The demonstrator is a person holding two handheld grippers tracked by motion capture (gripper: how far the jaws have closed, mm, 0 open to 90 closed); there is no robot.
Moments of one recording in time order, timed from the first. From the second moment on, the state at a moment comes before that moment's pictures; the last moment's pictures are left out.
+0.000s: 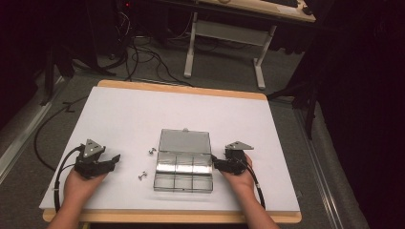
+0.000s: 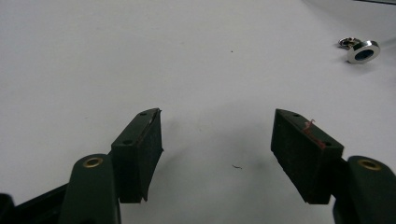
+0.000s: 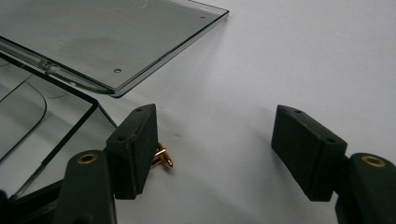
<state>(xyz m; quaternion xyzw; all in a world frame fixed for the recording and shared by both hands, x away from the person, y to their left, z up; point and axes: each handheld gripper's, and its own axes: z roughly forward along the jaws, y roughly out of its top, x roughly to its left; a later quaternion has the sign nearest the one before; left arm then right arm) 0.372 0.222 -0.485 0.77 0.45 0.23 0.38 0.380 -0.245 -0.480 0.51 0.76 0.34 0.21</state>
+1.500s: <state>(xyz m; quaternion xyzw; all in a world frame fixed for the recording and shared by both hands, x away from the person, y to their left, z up) 0.371 0.222 -0.485 0.77 0.45 0.23 0.38 0.376 -0.257 -0.479 0.47 0.78 0.36 0.16</state>
